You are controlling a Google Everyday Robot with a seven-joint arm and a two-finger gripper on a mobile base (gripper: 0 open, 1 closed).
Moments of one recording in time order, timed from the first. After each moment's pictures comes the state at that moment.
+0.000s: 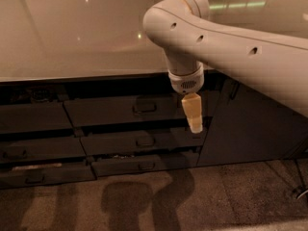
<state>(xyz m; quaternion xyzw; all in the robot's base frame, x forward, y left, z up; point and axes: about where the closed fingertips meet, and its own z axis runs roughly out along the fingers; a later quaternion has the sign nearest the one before) 0.549 -0.124 0.806 0.70 -0.70 0.11 0.06</state>
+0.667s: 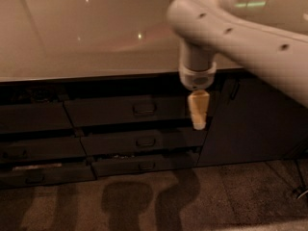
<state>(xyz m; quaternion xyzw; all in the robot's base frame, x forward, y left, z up) 0.562 -0.125 0.805 0.72 -0.69 0.05 -0.01</state>
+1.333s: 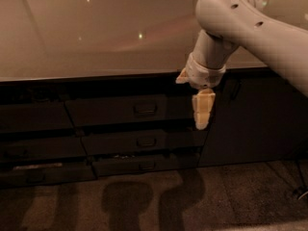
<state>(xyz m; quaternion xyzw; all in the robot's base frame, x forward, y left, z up) 0.557 -0.119 0.810 0.77 -0.63 -0.04 -0.08</state>
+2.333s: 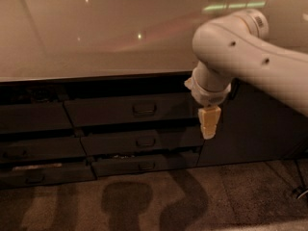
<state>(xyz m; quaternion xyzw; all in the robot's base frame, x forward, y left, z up) 0.549 -0.139 0.796 0.77 -0.62 0.10 -0.10</state>
